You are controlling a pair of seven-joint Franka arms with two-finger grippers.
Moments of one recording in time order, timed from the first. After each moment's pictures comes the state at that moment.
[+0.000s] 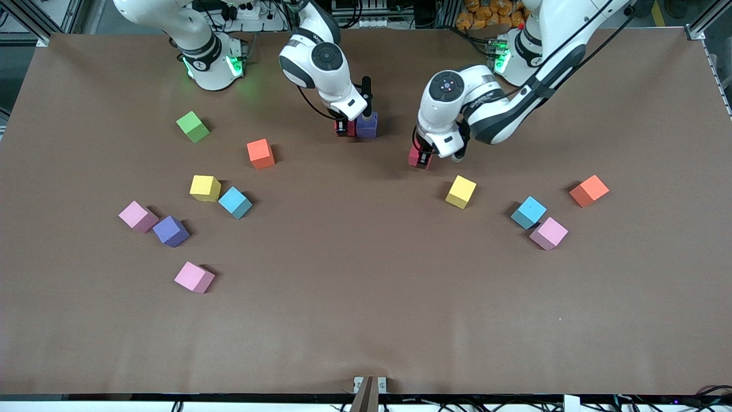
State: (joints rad) left arm 0.31 0.47 -1.04 -2.31 0.54 2.43 -2.46; right arm 0.69 0.32 0.35 -2.34 0.01 2.61 -0.57
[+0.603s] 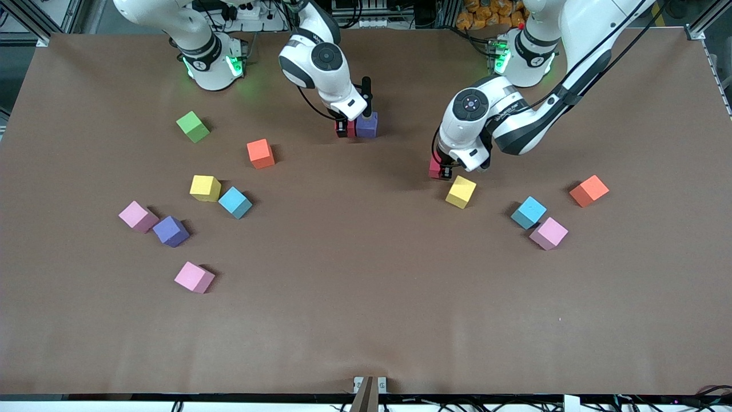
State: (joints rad) left arm 0.40 0.47 -1.04 -2.31 0.54 2.39 -2.47; right arm 0.69 0.32 0.35 -2.34 0.01 2.61 -0.57
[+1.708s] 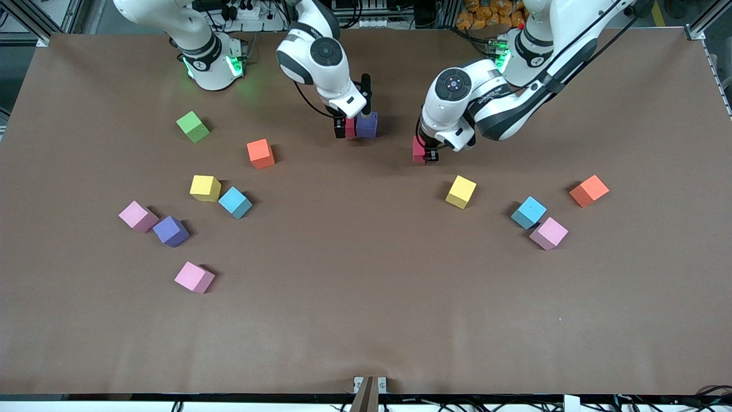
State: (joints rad) left arm 0.39 0.47 -1.17 -2.31 0.46 2.37 -2.72; right arm 0.65 0.23 0.37 -2.33 0.01 2.50 -0.57
